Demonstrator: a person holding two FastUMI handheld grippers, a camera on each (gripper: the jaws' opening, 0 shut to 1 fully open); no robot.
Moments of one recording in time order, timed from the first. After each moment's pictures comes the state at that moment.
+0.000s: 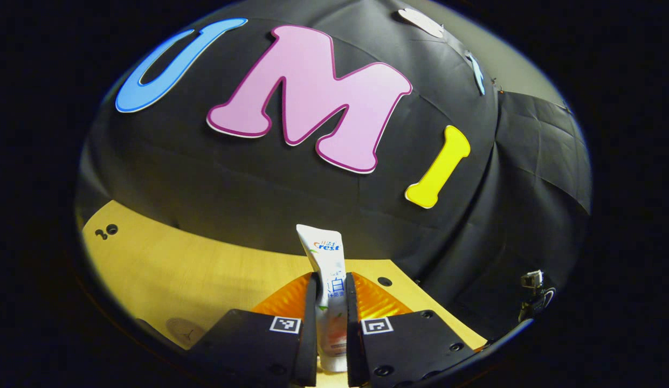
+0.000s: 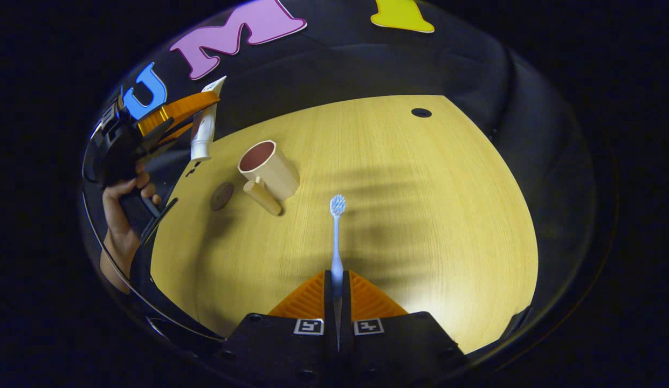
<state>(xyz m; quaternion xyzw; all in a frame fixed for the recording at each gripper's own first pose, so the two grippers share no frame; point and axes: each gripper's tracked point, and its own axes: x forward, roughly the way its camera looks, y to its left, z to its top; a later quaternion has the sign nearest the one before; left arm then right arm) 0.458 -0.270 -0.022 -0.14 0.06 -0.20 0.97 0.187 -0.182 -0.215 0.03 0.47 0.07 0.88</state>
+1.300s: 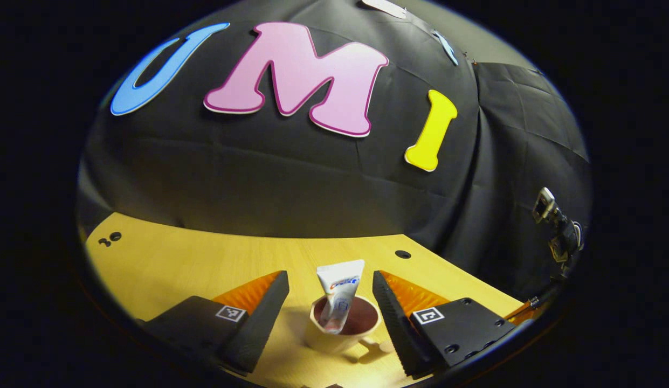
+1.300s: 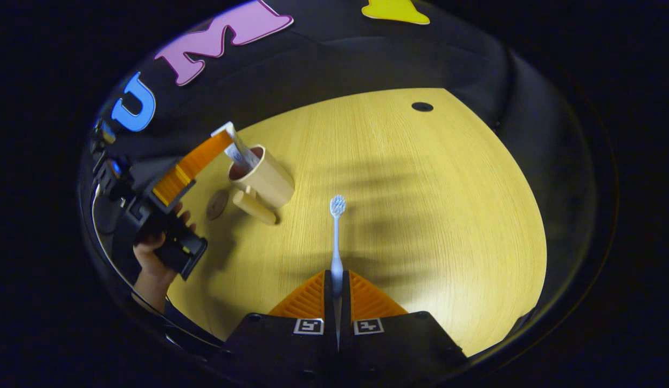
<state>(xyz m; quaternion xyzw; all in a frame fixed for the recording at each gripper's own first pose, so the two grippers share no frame) 0.422 -0.248 -0.096 -0.06 0.06 -0.18 0.98 0.232 -0.167 -0.211 0.06 0.45 0.07 0.89</state>
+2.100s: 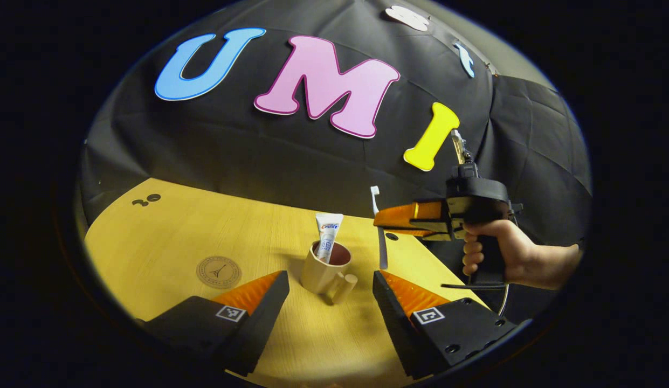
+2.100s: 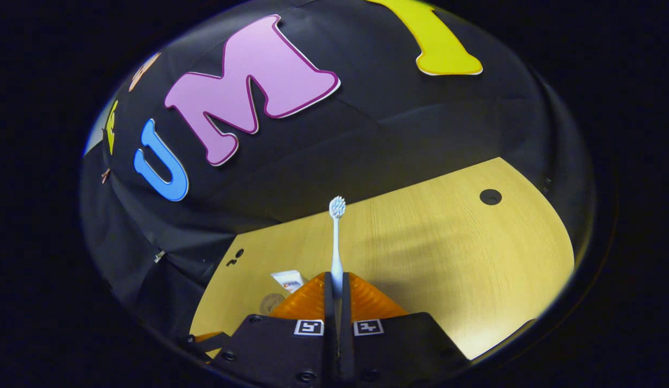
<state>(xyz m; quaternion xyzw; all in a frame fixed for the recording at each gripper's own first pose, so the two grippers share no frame) 0.291 -0.228 -0.102 -0.12 0.13 -0.15 0.97 0.392 -0.065 -0.122 0.15 0.27 0.15 0.94</state>
